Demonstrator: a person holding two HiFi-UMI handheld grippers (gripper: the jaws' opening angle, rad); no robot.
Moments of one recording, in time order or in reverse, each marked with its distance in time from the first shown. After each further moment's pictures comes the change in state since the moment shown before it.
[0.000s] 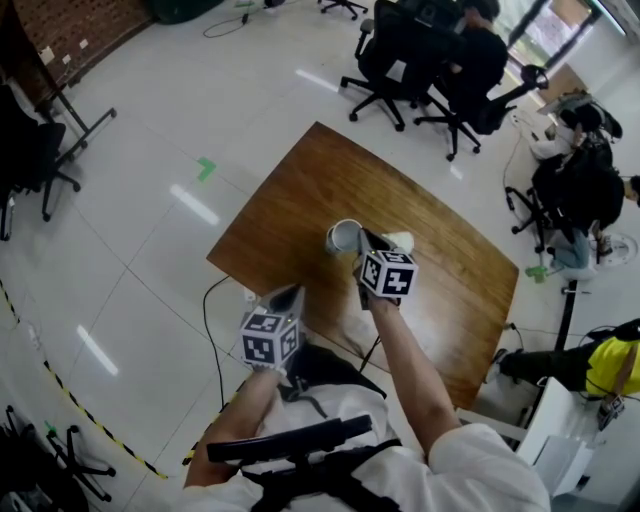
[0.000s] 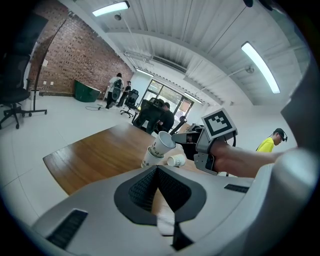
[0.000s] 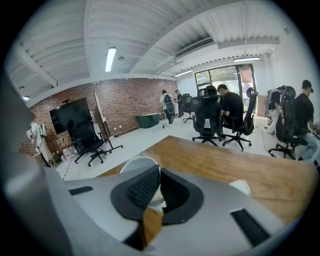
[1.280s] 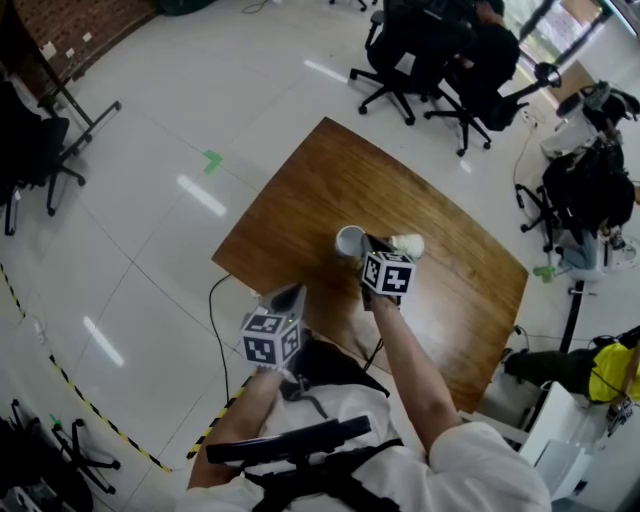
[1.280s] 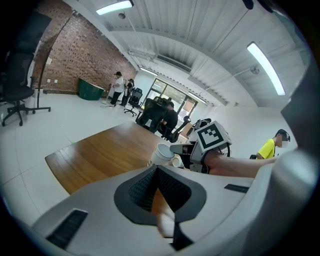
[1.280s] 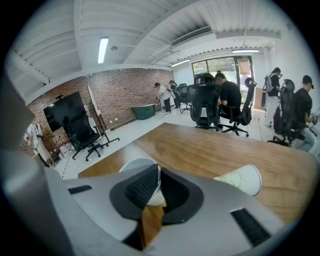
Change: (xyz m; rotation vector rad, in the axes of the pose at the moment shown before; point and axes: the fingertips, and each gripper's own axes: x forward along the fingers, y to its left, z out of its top) left arm 0.007 0.019 0.005 -0.030 0.010 0.031; right arm 0.040 -0.017 -0.036 0.025 0.098 -0.034
